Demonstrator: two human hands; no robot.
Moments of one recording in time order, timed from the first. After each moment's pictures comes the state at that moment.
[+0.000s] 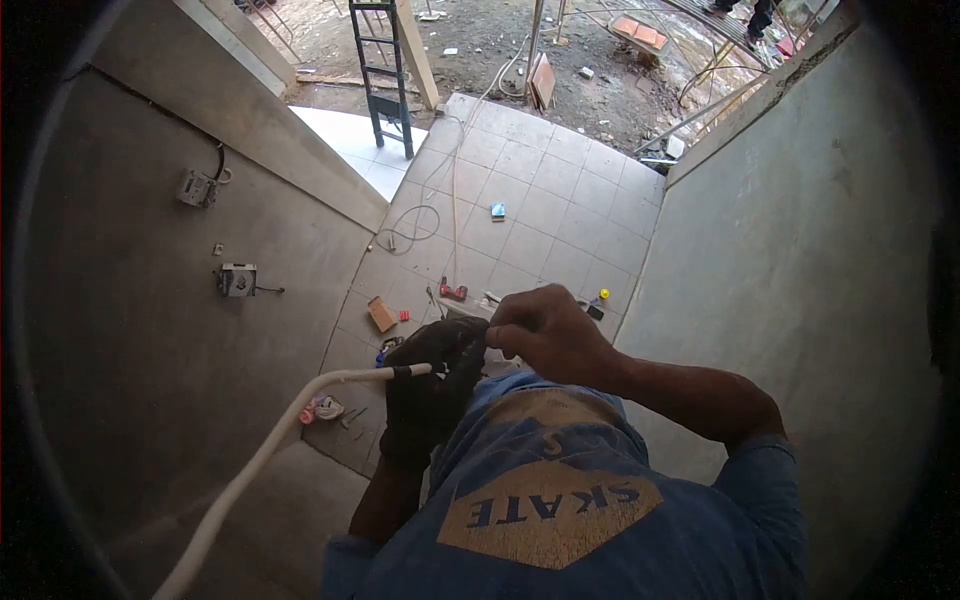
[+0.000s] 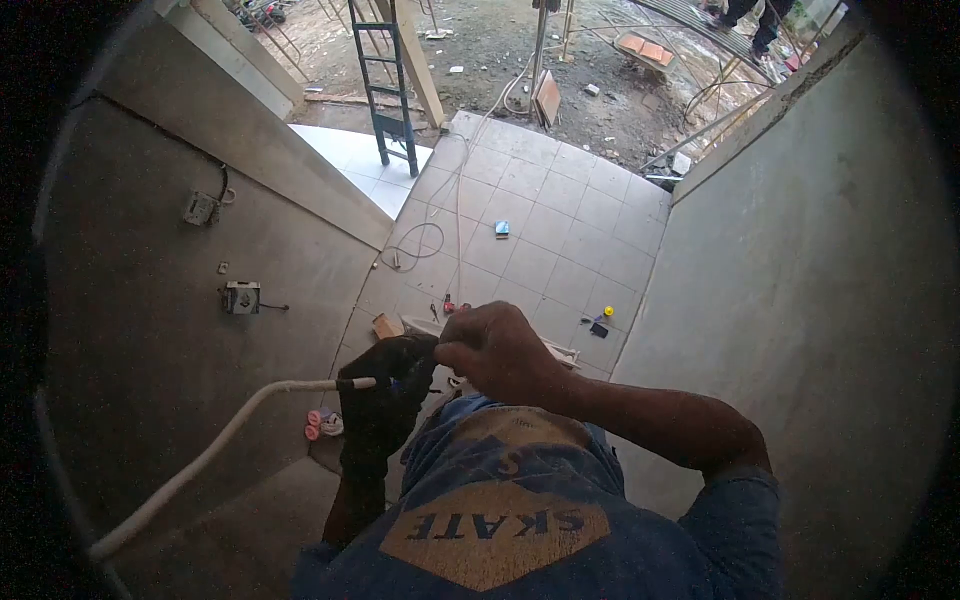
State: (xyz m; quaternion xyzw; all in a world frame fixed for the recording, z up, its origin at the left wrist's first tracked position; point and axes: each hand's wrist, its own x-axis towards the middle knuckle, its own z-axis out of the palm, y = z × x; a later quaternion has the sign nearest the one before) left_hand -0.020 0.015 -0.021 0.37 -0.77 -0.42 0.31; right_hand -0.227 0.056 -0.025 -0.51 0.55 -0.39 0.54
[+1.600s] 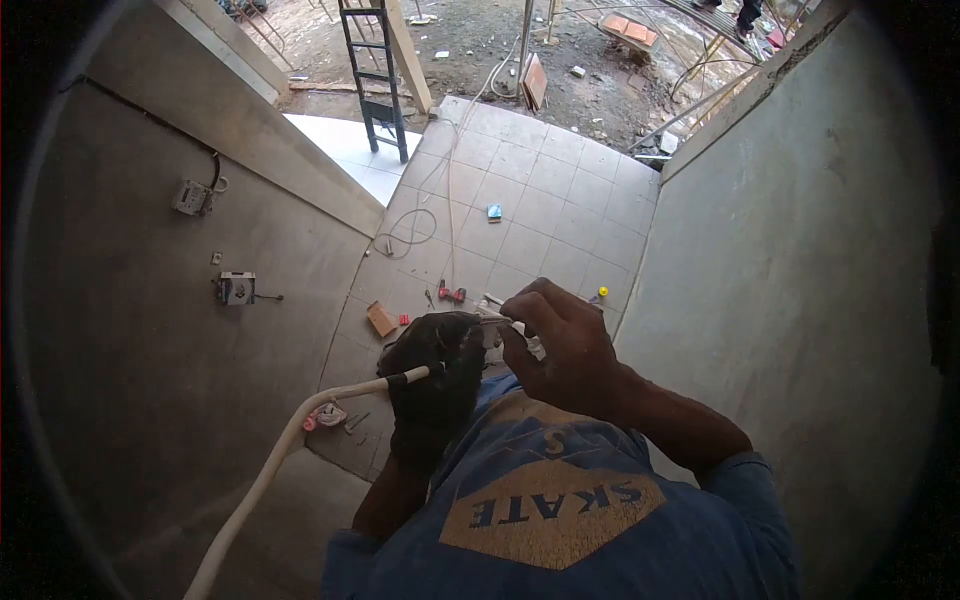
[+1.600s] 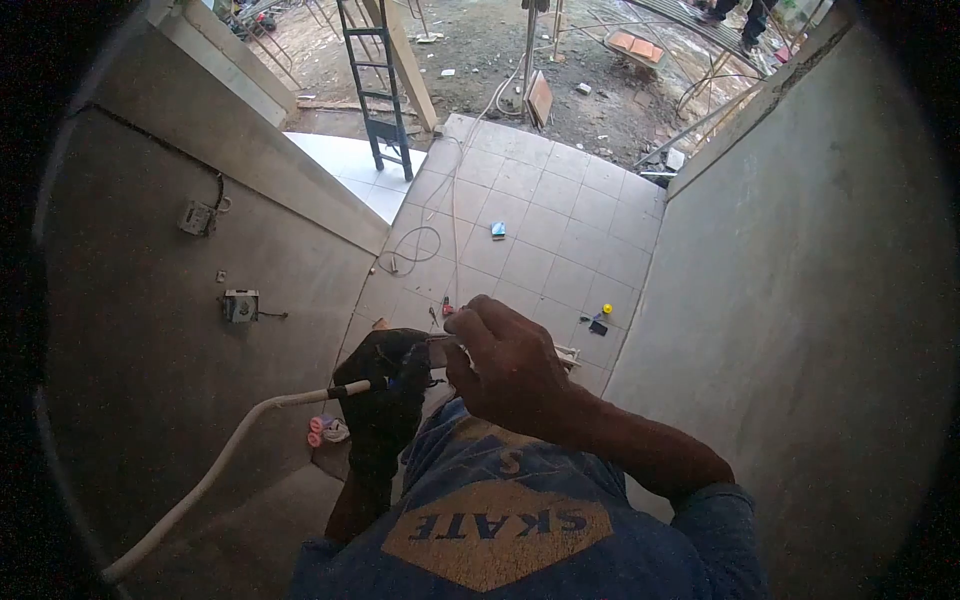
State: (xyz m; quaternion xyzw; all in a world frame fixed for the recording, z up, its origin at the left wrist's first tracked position) left_hand -0.030 0.019 -0.019 0.44 -0.74 -0.39 0.32; right_hand -0.206 0.078 -0.013 -0.66 0.58 -0.46 0.14
